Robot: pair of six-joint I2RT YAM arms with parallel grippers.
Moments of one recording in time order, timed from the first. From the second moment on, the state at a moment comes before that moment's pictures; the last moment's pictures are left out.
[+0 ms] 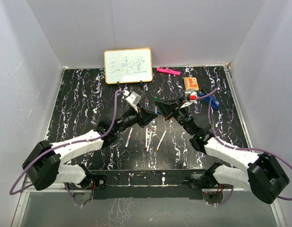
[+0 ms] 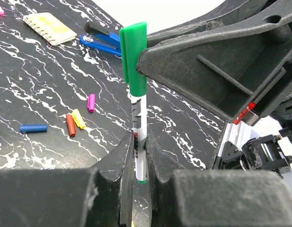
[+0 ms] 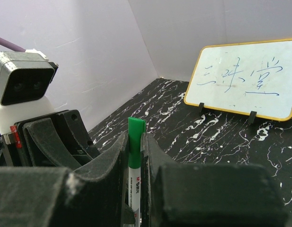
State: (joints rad) left arm -0.81 1.28 0.67 0.58 0.21 -0.43; right arm 0.65 1.09 0.48 0.89 -0.08 0.41
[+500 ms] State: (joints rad) left arm -0.81 1.28 0.67 0.54 0.19 -0.40; right arm 0.71 1.10 0.48 0.86 0.01 0.38
